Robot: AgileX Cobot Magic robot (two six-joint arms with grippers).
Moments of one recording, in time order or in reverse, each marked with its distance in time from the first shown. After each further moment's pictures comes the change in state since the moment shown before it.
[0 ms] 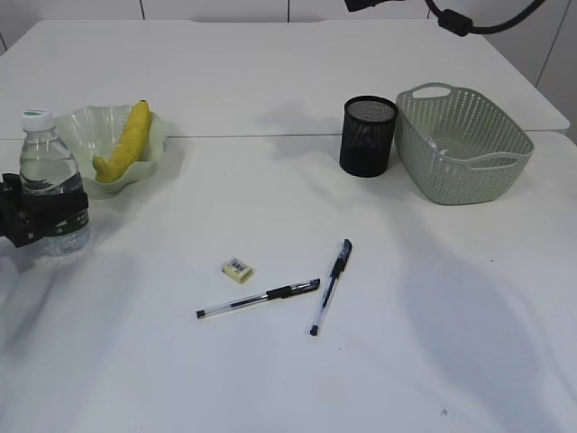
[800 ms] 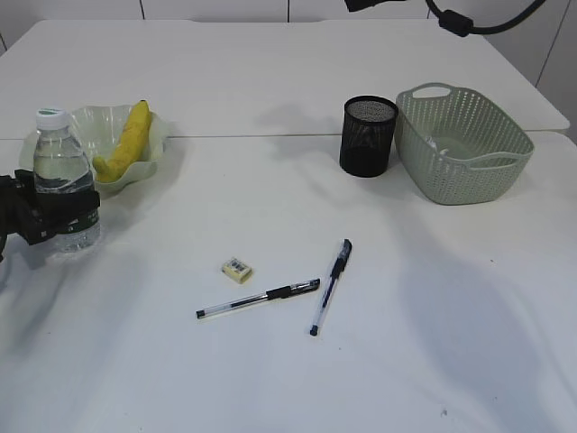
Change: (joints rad) left arm -0.042 0.002 -0.017 -0.003 -0.017 0.005; right arm 0.000 0.000 0.000 0.000 -0.002 -0.013
